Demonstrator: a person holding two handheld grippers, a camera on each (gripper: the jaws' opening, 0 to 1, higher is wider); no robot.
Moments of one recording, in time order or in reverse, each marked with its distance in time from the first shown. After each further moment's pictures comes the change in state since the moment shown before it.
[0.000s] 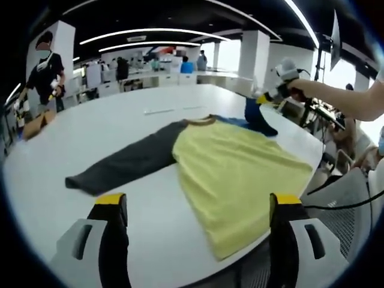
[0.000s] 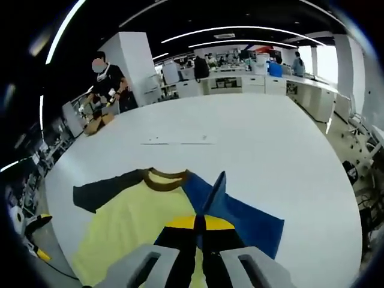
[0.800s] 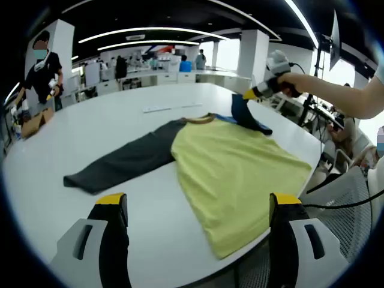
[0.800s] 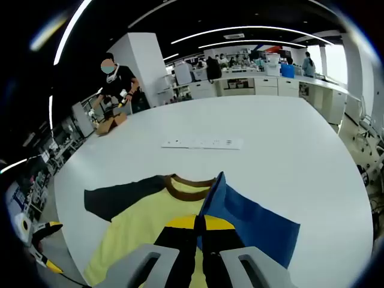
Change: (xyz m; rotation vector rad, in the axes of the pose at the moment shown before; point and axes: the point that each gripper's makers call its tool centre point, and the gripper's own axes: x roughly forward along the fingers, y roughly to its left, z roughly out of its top) left arm 0.001 0.002 -0.002 -0.001 0.007 -0.007; right arm 0.019 0.051 0.015 -0.015 -0.007 0.084
